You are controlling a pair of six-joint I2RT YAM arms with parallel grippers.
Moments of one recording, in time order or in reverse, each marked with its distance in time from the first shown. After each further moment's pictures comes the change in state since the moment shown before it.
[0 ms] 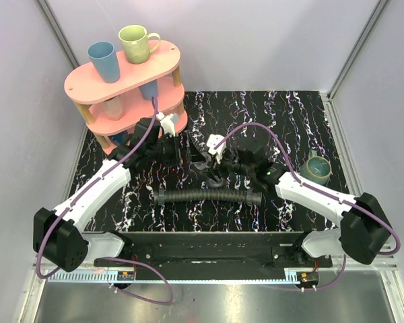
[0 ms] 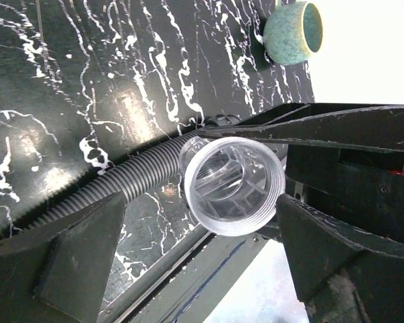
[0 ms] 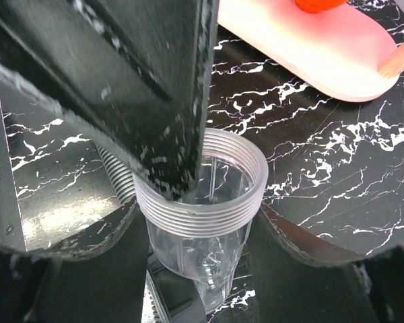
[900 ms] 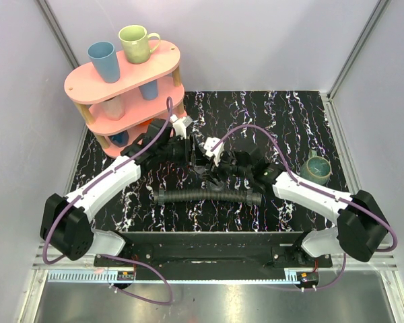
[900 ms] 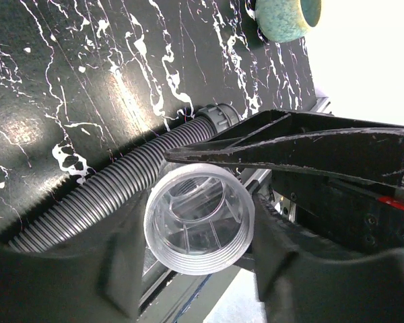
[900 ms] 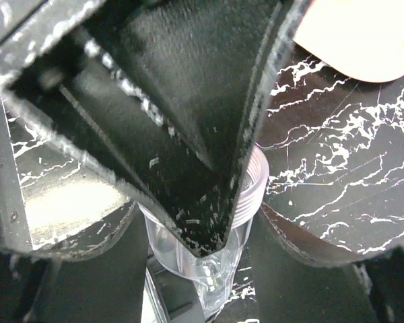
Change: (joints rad) left arm -0.069 0.106 0.005 0.080 0.037 -0.003; right arm 0.013 0.019 0.000 -0.034 0.013 0.005
